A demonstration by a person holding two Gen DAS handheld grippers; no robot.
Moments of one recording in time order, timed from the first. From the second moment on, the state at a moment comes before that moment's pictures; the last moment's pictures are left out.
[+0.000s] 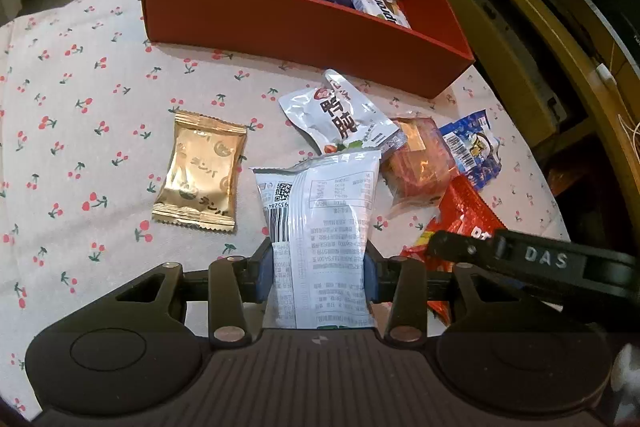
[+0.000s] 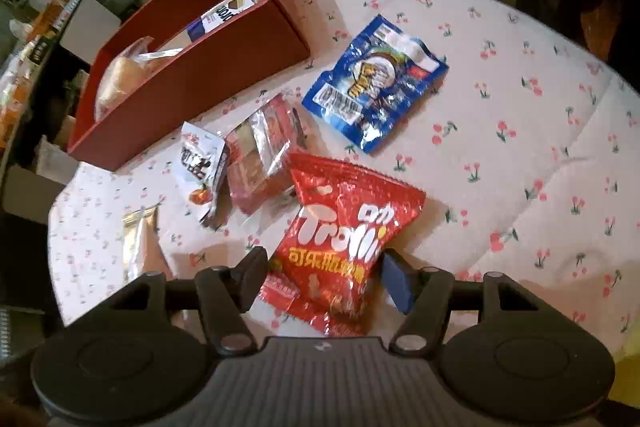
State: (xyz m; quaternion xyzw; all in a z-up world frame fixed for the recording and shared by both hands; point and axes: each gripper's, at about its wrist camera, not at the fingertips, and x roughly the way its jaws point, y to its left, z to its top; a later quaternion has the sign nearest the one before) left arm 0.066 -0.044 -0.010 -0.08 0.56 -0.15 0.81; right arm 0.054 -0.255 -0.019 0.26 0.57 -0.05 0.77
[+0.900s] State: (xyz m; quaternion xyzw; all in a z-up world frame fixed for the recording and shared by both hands) left arm 0.048 -0.047 -0.024 -0.03 0.57 -0.15 0.81; right arm 0.038 -0.239 -0.017 0.13 0.59 0.00 0.80
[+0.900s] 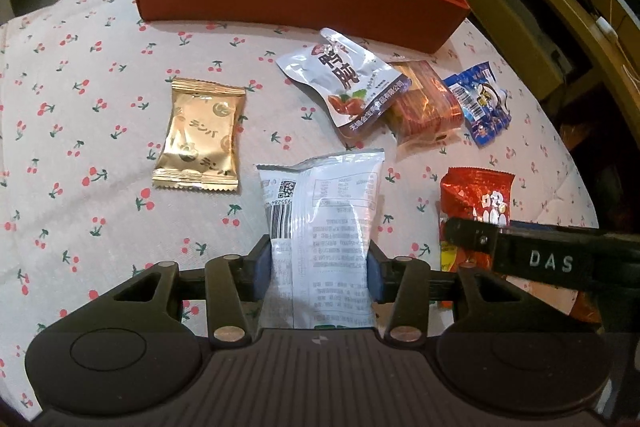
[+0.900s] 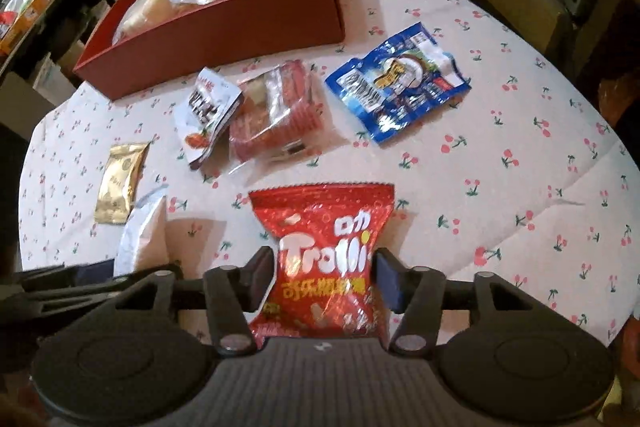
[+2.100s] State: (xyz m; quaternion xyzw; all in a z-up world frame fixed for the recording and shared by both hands) left arm 0.045 -0.055 0.006 -0.02 0.52 -0.16 0.84; right arm 0.028 -0.223 0.025 0.08 0.51 0.03 0.86
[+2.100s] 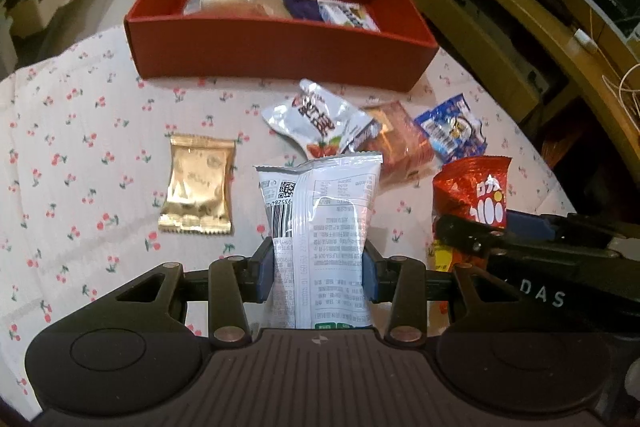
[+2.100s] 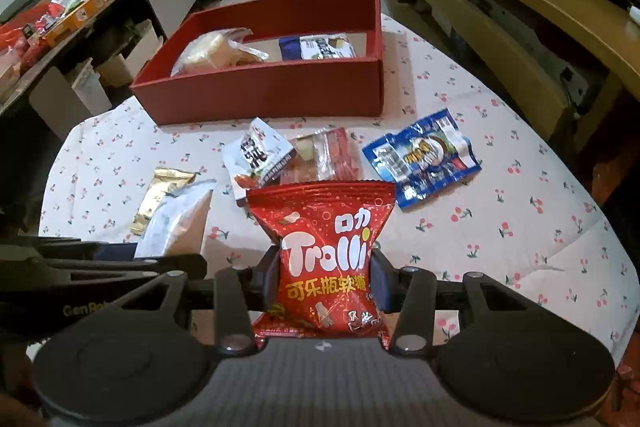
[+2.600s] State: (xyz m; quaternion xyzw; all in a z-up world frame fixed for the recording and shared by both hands) left arm 0.066 -0.061 0.019 -0.02 0.50 -0.16 0.85; right arm 0.049 -0.220 0.036 0.07 0.49 0.05 0.87
